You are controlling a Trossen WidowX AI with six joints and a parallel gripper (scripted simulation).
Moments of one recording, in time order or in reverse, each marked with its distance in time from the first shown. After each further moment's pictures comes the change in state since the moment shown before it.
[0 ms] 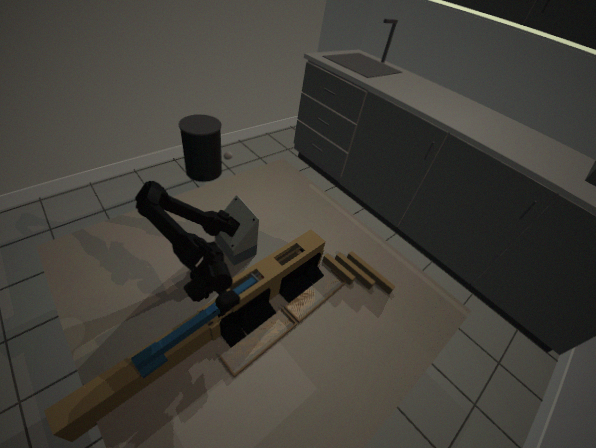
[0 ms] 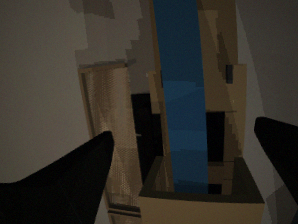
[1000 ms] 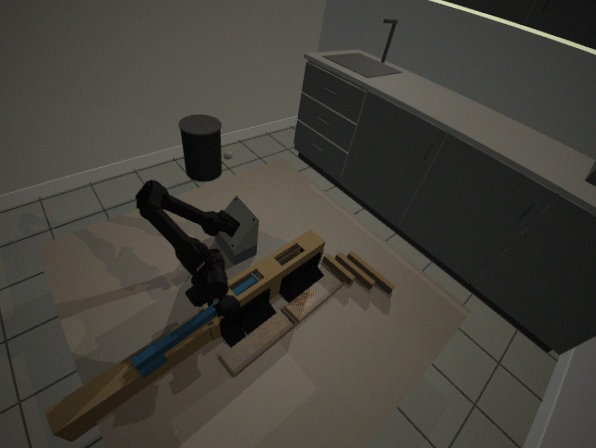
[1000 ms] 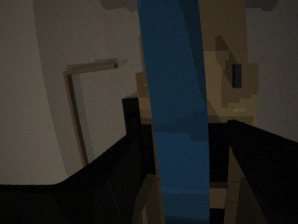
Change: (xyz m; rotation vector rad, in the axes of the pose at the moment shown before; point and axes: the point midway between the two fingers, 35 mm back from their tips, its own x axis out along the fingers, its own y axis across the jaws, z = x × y) arm 0.030 -0.007 -0.005 -0.001 -0.011 -0.006
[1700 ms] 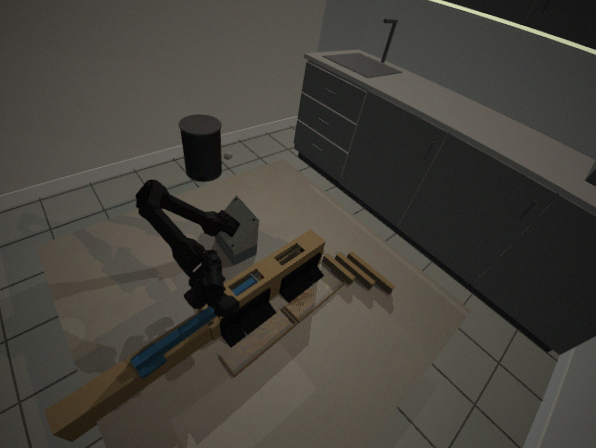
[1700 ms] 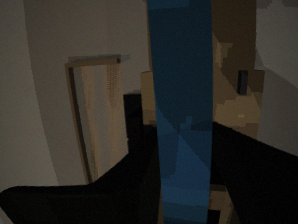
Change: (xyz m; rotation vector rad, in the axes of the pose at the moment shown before) arm 0.001 0.002 0.004 -0.050 0.038 0.016
